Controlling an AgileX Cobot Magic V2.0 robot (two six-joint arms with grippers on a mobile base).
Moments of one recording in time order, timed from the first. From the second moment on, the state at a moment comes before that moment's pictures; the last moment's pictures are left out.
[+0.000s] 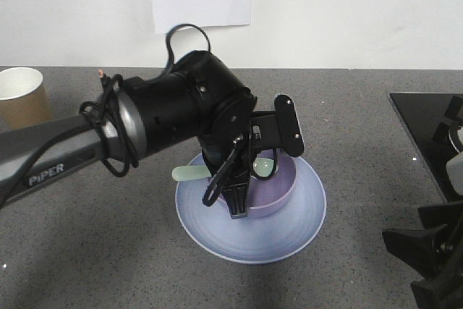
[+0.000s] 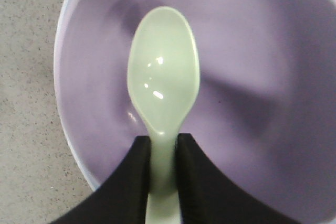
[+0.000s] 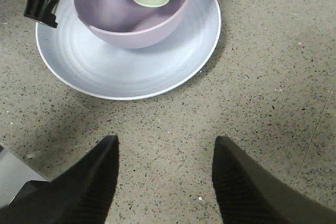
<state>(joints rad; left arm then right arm) -0.82 1.96 -1.71 0.26 1.06 0.50 0.38 0.76 -0.76 0.15 0.88 -0.18</state>
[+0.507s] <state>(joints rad) -0.83 1.97 -1.71 0.28 1.07 0.48 0.38 0.76 -0.76 0.15 0.88 -0.18</state>
